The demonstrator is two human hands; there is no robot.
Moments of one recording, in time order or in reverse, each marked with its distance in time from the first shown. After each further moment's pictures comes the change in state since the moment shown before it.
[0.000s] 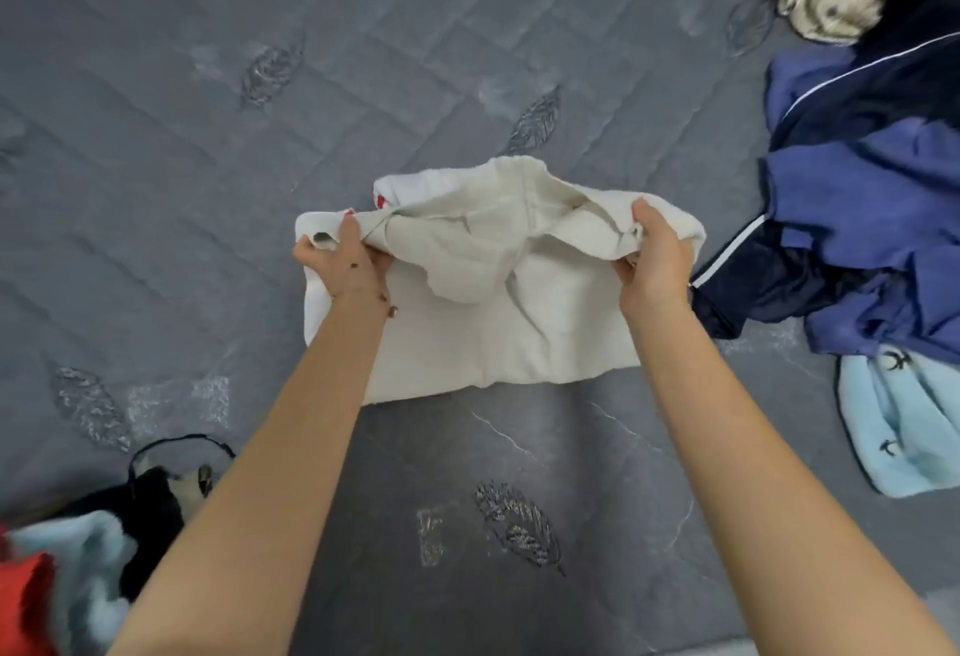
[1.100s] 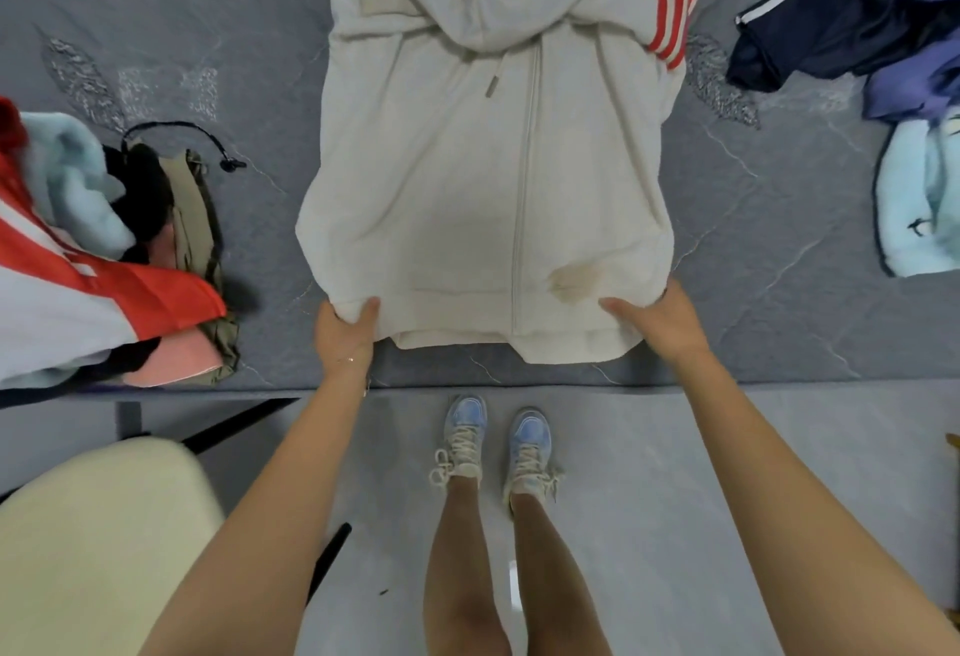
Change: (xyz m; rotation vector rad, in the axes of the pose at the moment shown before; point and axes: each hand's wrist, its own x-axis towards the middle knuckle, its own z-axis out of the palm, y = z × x) left_hand -0.176 -0.153 -0.359 1.009 0.151 -0.001; right_hand -0.066 0.140 -0.350 -1.197 -0.345 0.050
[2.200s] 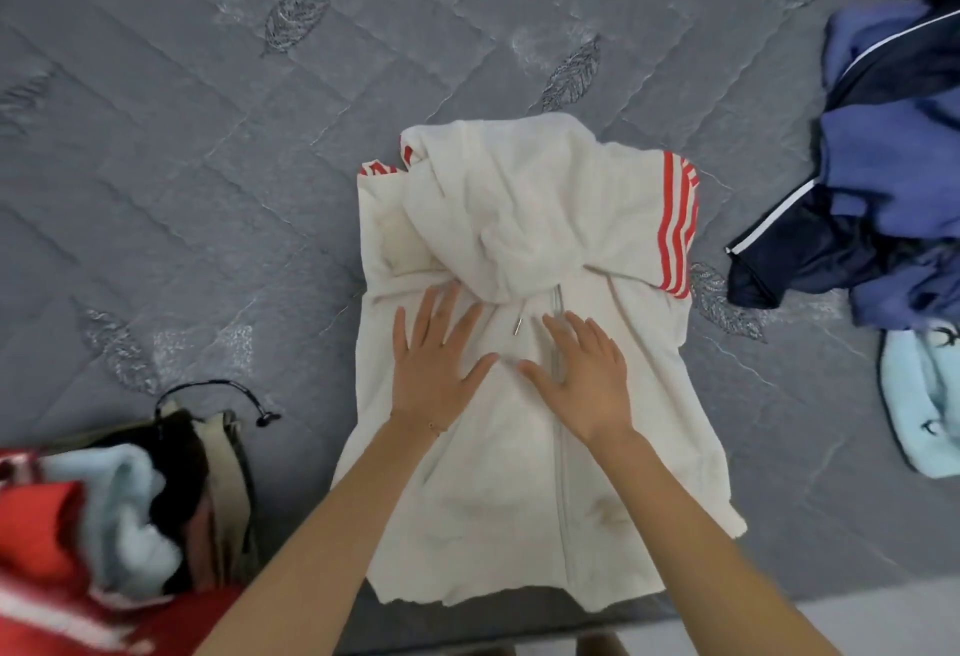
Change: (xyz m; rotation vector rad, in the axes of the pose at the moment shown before) left_hand 0.110 0.223 0.073 0.847 -0.214 1.142; right_hand 0.083 -0.216 0.078 -0.557 0.126 -0.438
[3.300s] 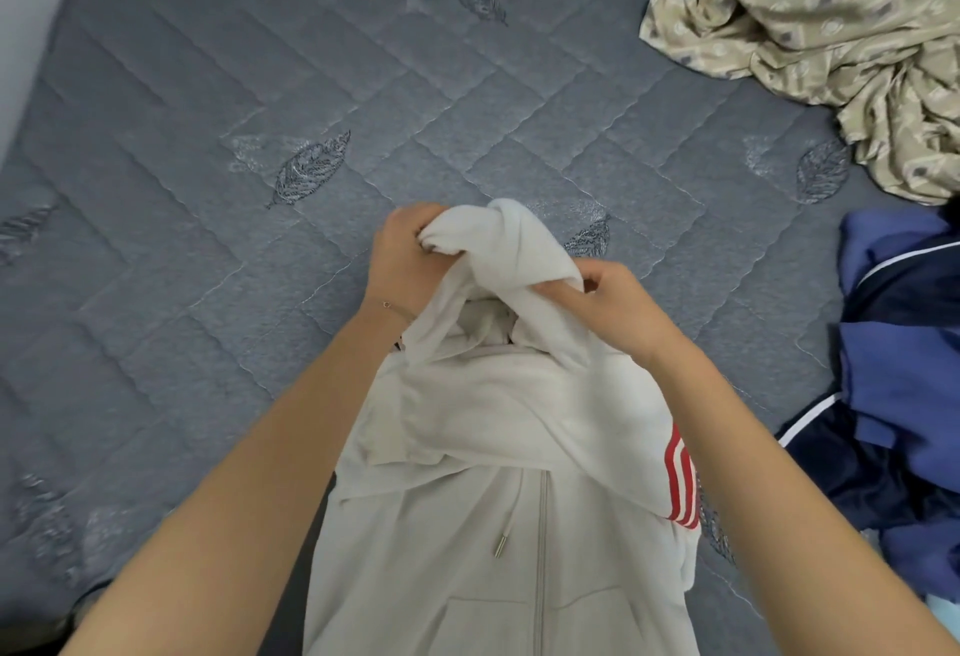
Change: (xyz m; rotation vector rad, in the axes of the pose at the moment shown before) left_hand 0.296 -0.015 -0.151 -0.750 0.339 -0.040; right_hand 0.247 -0.094 -0.197 0.618 -0.172 -0.217
